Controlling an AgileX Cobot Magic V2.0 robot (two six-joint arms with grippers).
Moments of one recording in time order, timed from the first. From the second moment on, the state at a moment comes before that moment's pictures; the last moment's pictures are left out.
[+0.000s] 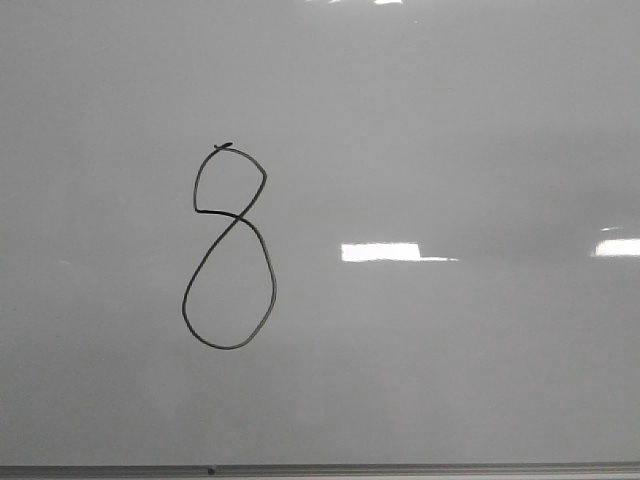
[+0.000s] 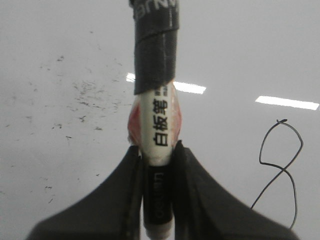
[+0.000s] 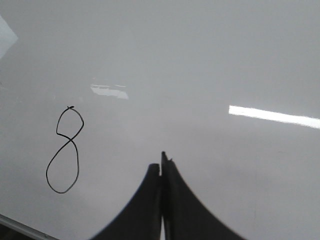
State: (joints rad) left arm -0.13 0.76 -0.21 0.15 -0.26 -0.37; right arm 0.22 0.19 -0.40 0.33 0.41 -0.26
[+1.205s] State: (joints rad) left arm 0.04 1.53 -0.47 0.33 -0.66 -0.34; right arm 0.22 0.19 -0.39 0.33 0.41 -0.26
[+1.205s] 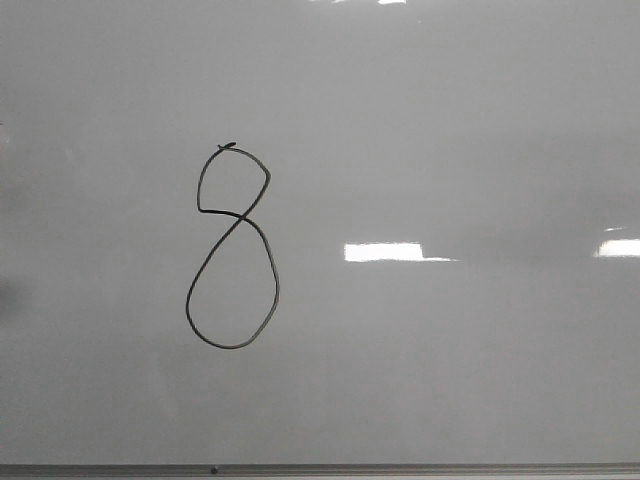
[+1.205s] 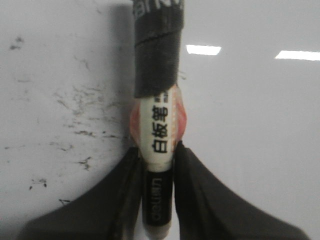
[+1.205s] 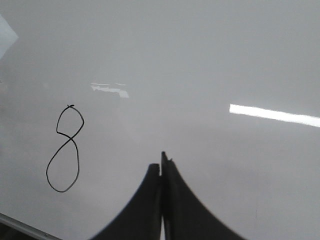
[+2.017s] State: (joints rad) left arm 0.04 0.82 -0.37 0.32 -0.18 -0.34; right arm 0.22 0.19 -0.39 0.33 0.41 -0.26
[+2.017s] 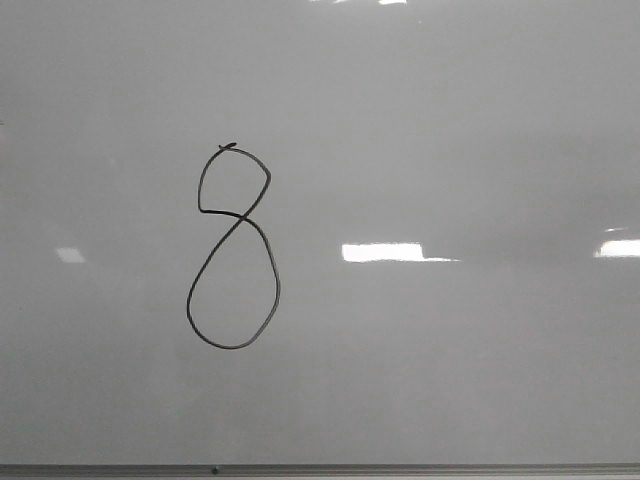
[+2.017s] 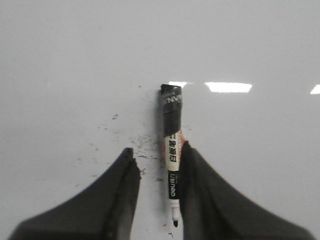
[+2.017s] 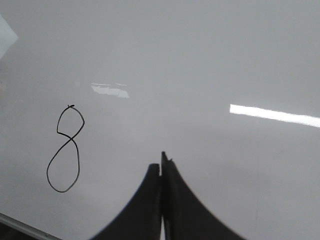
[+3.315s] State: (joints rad) left arm 0.04 0.24 -0.32 0.16 0.17 -0.17; right arm 0.22 0.19 -0.39 0.33 0.41 -0.26
